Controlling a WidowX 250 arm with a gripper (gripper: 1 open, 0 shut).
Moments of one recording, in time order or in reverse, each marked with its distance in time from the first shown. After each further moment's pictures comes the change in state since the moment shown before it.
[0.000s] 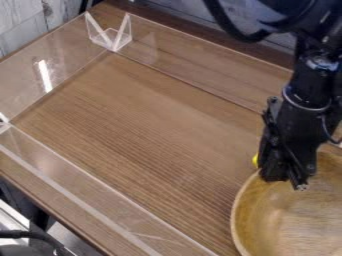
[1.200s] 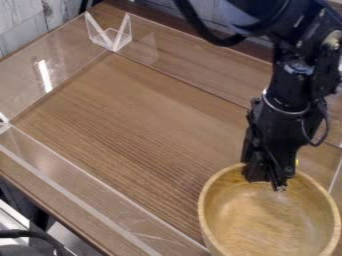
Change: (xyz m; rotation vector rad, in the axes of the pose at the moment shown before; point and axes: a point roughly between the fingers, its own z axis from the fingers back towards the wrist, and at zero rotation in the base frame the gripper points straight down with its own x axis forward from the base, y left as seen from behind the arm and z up) arm -0.012 -0.001 -0.005 0.001 -0.021 -0.012
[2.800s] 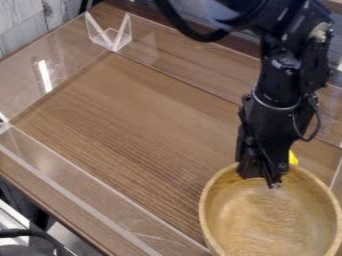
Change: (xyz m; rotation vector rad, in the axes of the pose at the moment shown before) arm -0.012 0.002 0.011 -0.001 -0.022 0.055
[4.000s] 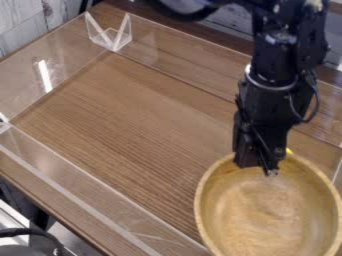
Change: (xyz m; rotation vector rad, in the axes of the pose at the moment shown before) arm -0.013 0.008 0.022 -0.015 -0.022 0.011
